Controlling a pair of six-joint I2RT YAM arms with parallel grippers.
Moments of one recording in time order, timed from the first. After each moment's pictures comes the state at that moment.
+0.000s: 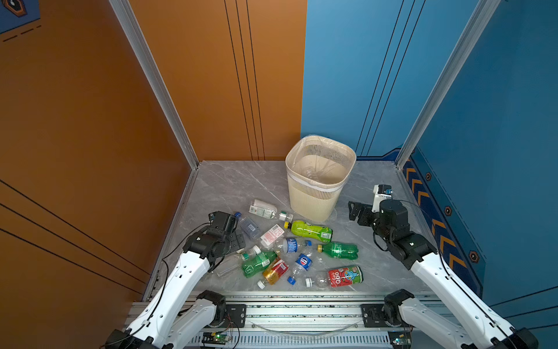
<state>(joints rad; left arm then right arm) -0.28 0.94 0.79 -0.99 -0.26 -0.64 0.36 0.88 0.76 -0.33 0.17 0.41</state>
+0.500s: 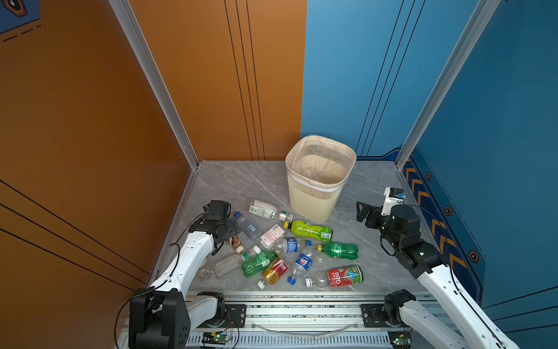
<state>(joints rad) -0.07 1.20 0.77 -0.68 -0.18 -0.60 0.31 0.77 0.72 -0.34 0.16 0.41</state>
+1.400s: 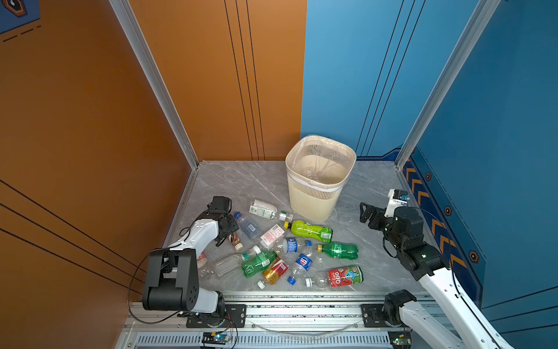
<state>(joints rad) 0.00 1.41 0.80 -0.50 -0.10 -0.61 0.26 0.75 0.70 -0.36 0.15 0.42</state>
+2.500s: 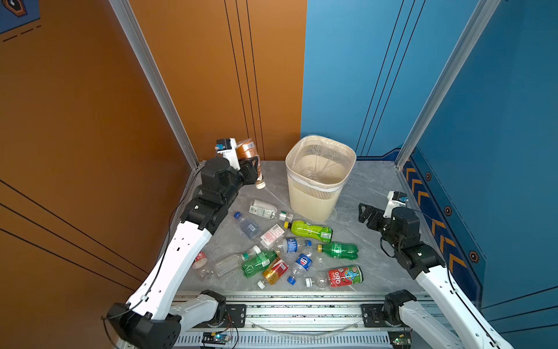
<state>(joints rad) -0.39 1.25 1.40 -0.28 -0.07 -0.35 0.24 0.76 0.66 -0.31 0.12 0.50</state>
